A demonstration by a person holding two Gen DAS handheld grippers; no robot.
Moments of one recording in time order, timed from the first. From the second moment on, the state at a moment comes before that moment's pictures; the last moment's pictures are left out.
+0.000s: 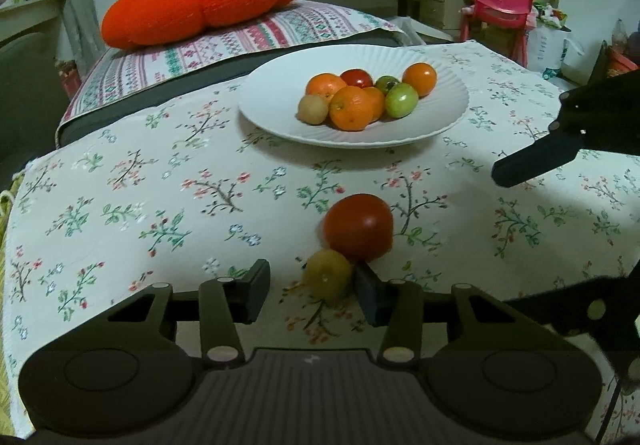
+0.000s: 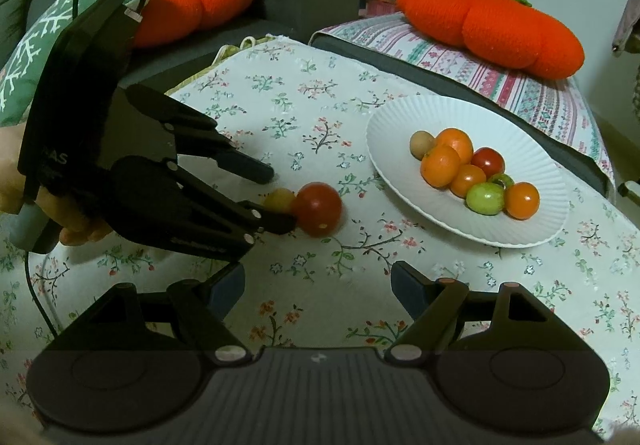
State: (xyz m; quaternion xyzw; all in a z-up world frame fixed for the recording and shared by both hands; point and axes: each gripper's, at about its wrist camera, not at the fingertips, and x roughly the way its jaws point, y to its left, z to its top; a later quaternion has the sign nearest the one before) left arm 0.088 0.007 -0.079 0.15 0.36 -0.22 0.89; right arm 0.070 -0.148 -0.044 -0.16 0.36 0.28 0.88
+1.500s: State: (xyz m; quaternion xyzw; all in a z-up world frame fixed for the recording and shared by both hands) left arm 0.076 0.040 -0.079 0.13 0.36 -0.20 0.90; right arm 0.111 -0.127 -0.062 -0.10 0.36 0.27 0.89
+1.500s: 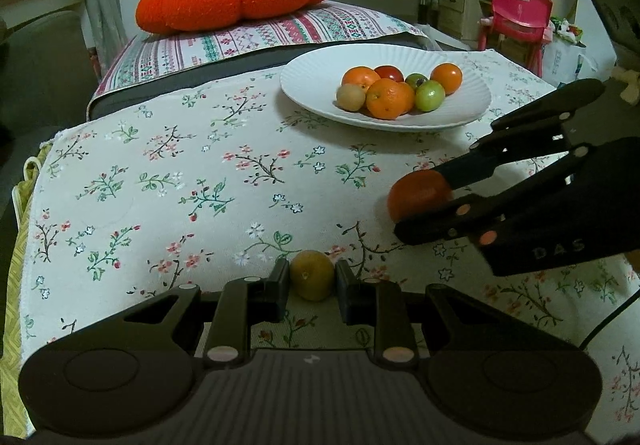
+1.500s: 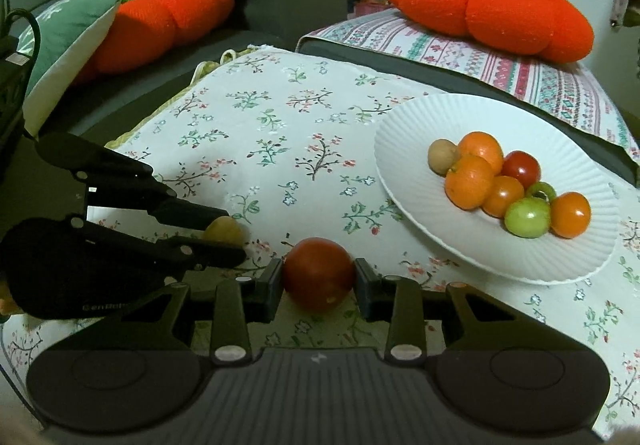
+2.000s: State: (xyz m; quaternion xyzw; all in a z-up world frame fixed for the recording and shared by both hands) left arm 0.079 0.046 -0.064 0.11 0.35 -0.18 0.91; right arm 0.099 -0.143 -0.045 -0.10 0.34 0.28 0.89
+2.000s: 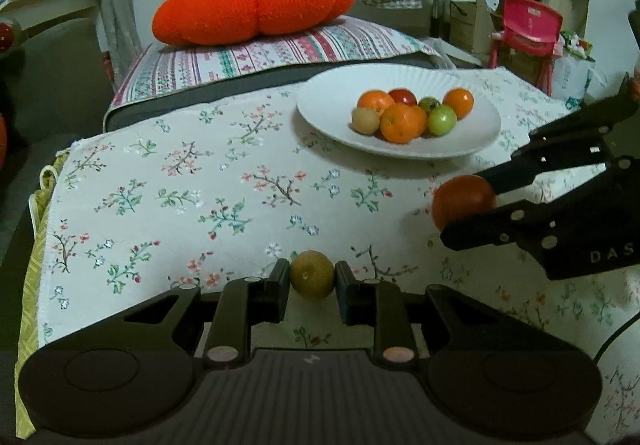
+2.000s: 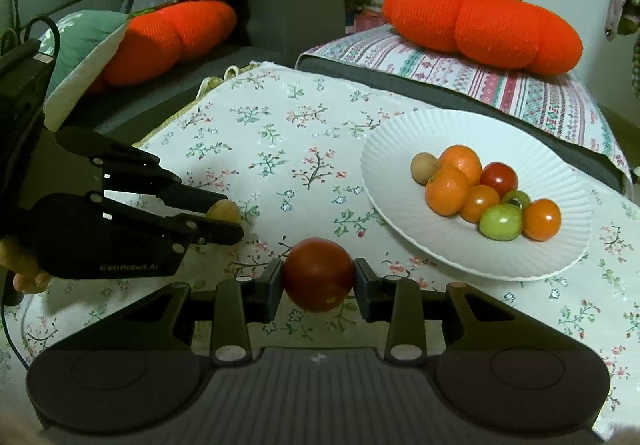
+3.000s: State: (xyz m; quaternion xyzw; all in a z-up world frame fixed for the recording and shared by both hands) left arm 0.094 0.010 -0.016 0.08 0.30 -0.21 0.93; right arm 0.108 -0.200 0.011 -0.04 0.27 0.22 0.94
